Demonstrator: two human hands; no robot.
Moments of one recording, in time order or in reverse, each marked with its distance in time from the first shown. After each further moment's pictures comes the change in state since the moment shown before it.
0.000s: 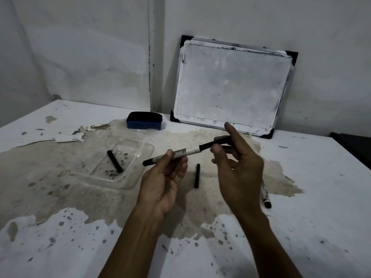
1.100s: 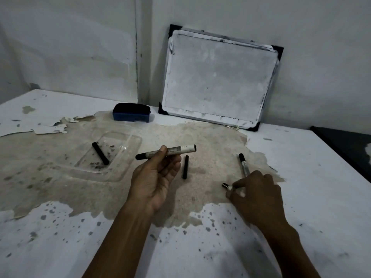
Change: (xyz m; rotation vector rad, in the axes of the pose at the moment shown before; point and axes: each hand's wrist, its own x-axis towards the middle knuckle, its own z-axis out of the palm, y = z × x) left_hand -0.002 -0.009 -0.009 0.106 -0.011 -0.015; right_hand -0.029 0.022 -0.078 -1.153 -0.448 0.418
